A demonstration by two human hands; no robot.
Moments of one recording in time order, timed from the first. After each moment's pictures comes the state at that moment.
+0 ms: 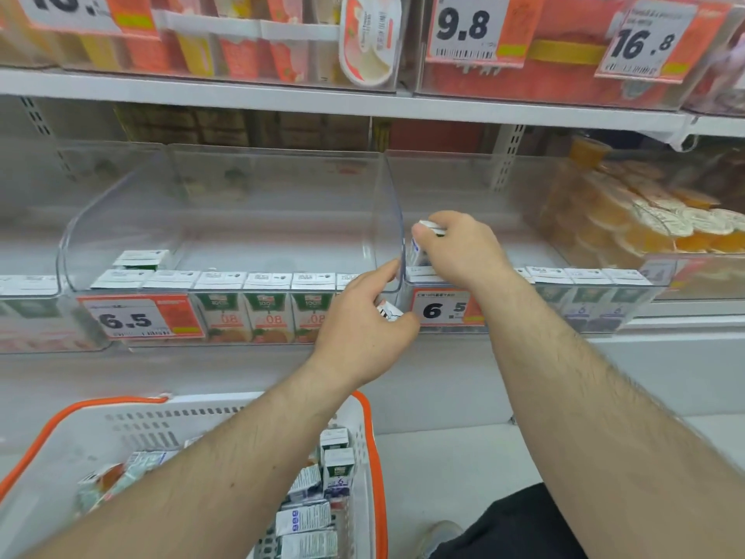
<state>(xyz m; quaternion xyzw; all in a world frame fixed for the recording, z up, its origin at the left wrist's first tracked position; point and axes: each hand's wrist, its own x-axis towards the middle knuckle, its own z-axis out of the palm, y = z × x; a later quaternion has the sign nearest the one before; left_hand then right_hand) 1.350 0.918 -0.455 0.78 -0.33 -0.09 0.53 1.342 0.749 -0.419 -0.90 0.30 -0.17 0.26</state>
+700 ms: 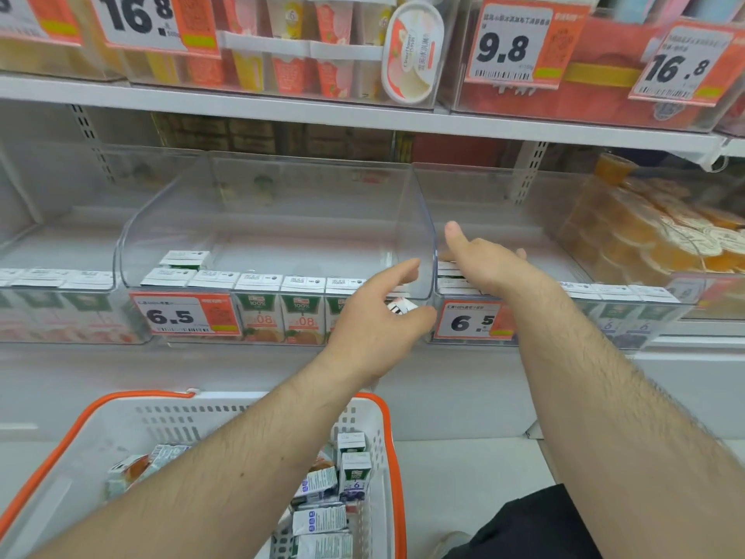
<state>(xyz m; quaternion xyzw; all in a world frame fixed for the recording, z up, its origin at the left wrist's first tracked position) 1.358 0.937 -0.445 0.73 -0.29 -0.15 0.60 1.344 0.755 -0.408 -0.92 0.33 0.00 0.19</state>
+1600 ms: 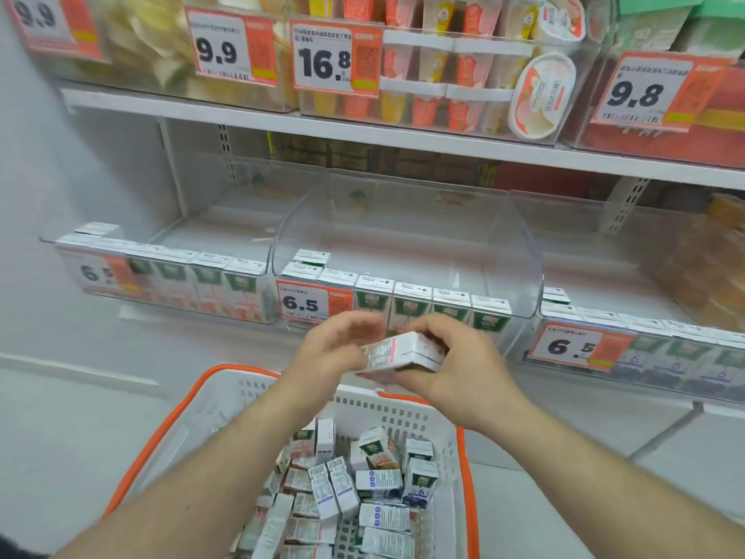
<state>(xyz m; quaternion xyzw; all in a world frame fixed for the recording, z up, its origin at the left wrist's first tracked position) 1.396 1.097 -0.478 0.68 -0.24 -0.17 0.67 1.310 0.935 -0.444 -0.90 0.08 -0.12 0.41</state>
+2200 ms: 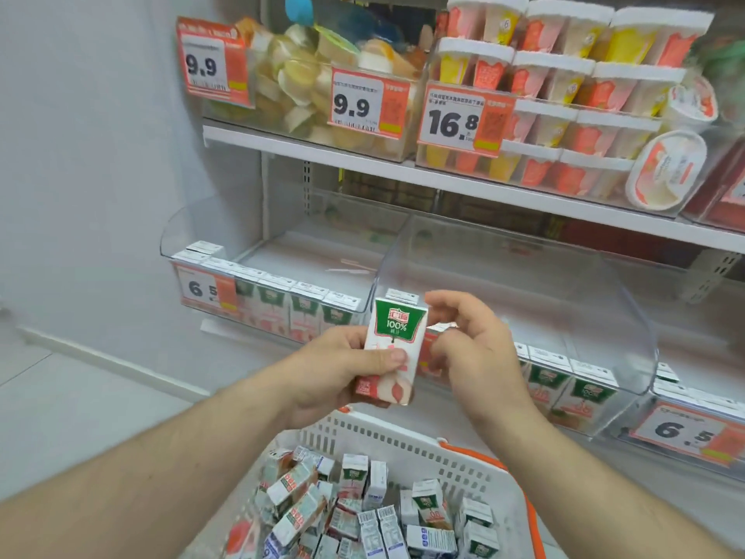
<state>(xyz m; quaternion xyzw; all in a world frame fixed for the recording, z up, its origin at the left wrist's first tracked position) 1.432 1.188 -0.425 0.59 -0.18 -0.33 0.71 1.382 1.030 -0.414 -0.74 0.01 -0.19 0.65</state>
